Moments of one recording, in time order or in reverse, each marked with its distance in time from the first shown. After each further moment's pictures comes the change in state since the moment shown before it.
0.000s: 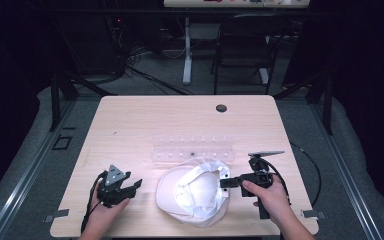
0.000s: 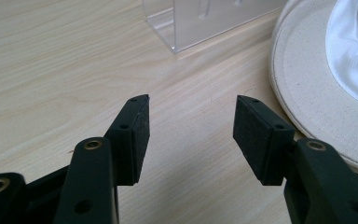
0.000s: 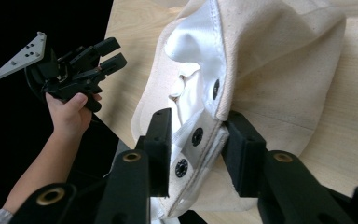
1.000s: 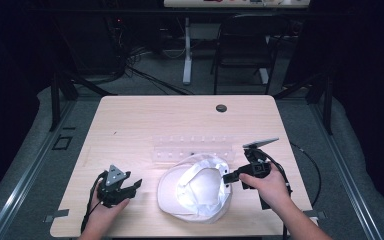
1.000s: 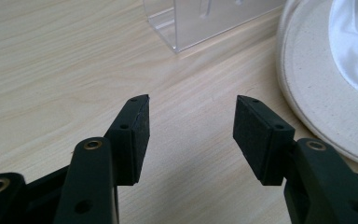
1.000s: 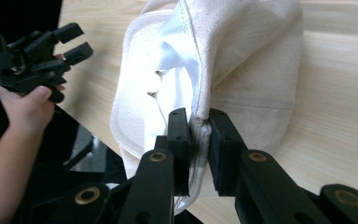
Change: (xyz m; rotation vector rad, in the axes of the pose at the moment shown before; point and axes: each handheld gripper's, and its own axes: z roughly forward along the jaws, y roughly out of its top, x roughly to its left) left arm 0.000 0.000 0.000 0.002 0.006 0.008; right arm 0.025 0.025 -0.006 0.106 -0.195 -0.038
